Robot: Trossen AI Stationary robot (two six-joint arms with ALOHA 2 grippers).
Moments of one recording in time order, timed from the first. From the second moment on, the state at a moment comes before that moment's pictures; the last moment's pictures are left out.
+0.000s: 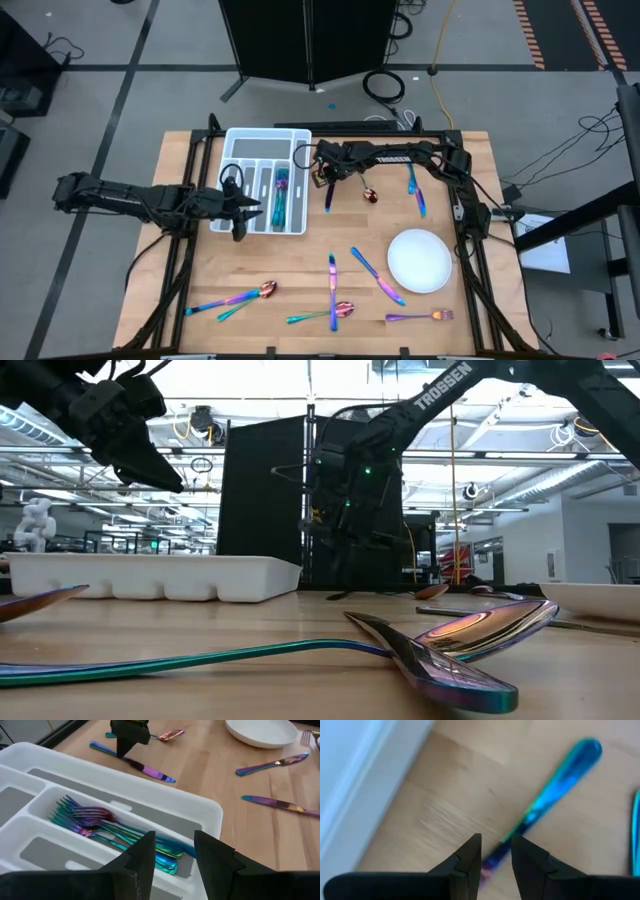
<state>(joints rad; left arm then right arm) -0.08 0.69 0.42 -0.33 -0.26 -0.27 -0.36 2.12 1.53 -0.58 0.14 0.75</state>
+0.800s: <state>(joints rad) -0.08 0.69 0.42 -0.32 -0.23 -0.27 -0.31 2.15 1.55 -0.60 0.29 0.74</state>
